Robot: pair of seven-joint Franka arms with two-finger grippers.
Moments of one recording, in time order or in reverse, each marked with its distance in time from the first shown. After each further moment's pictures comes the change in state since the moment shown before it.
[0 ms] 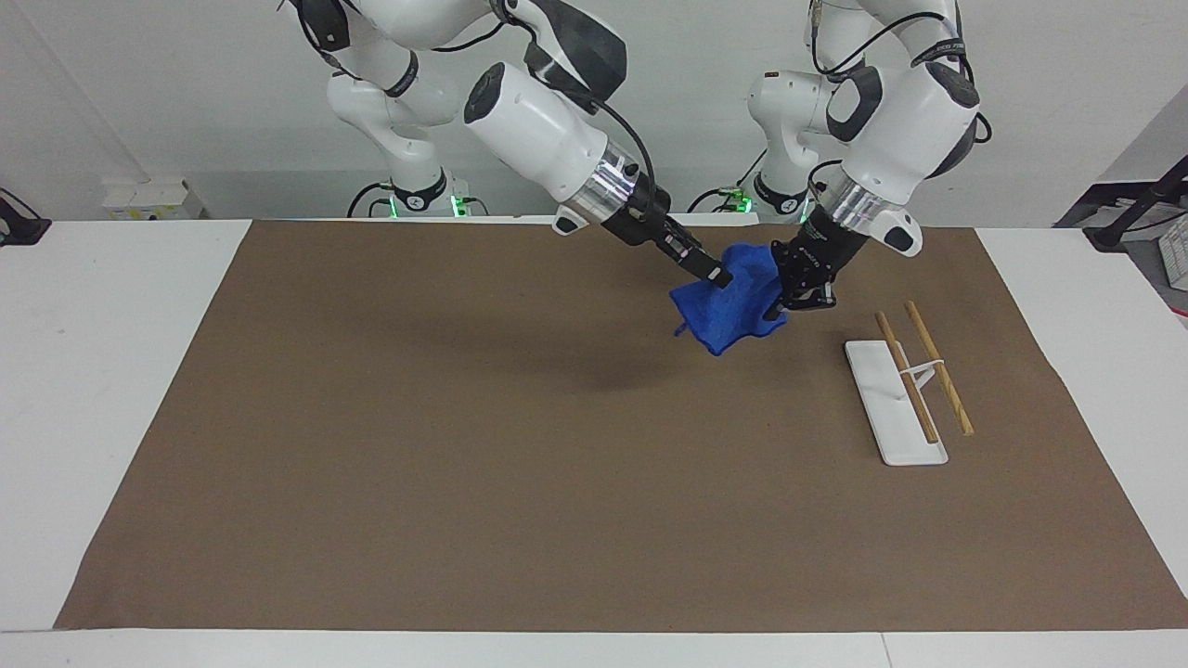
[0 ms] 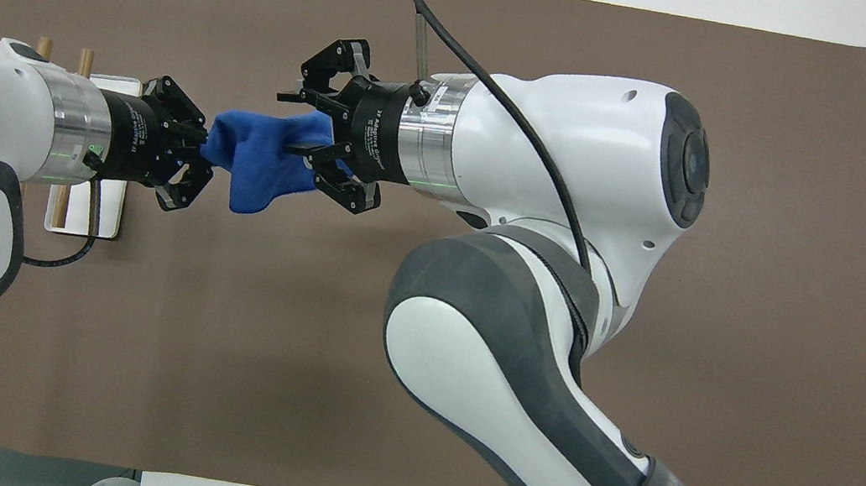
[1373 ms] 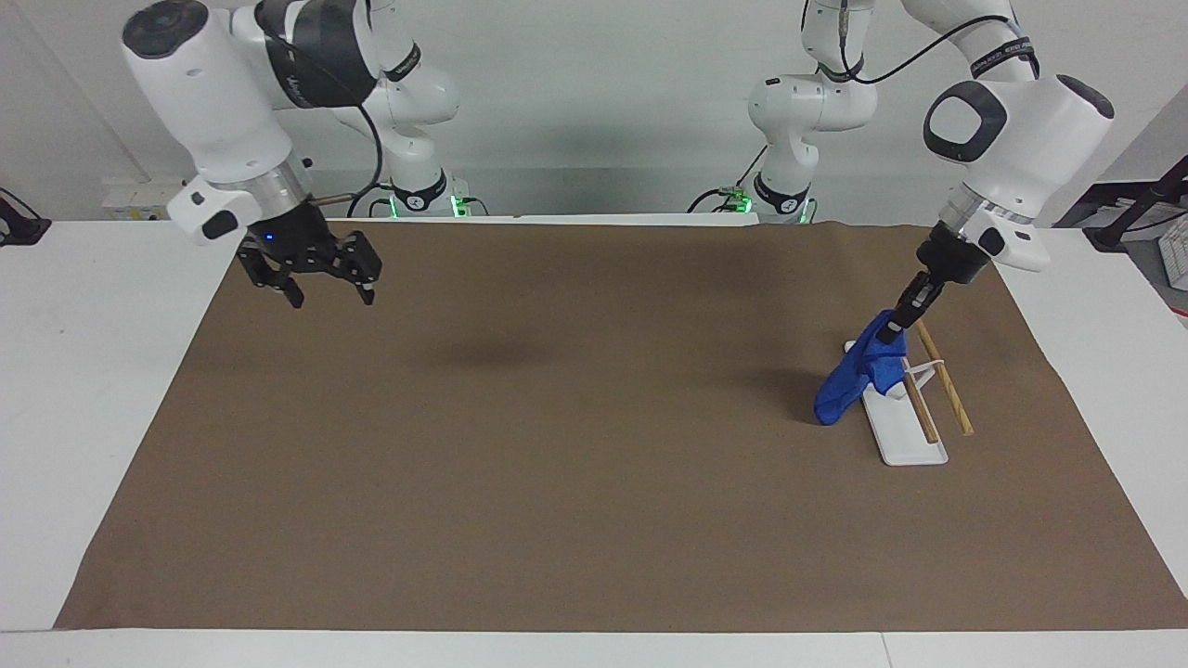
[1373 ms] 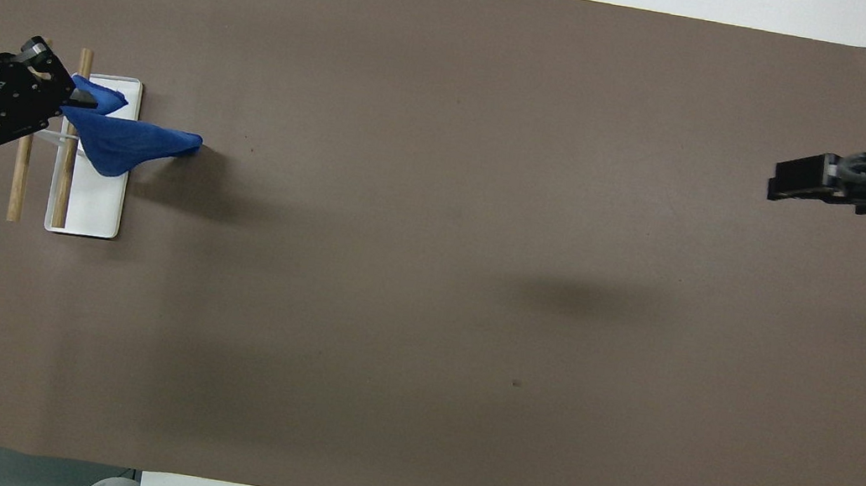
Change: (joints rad) left arm 0.277 0.019 0.020 0.012 0.000 -0.031 1.332; right arm 0.112 -0.328 -0.870 -0.081 -0.493 -0.750 -1.520
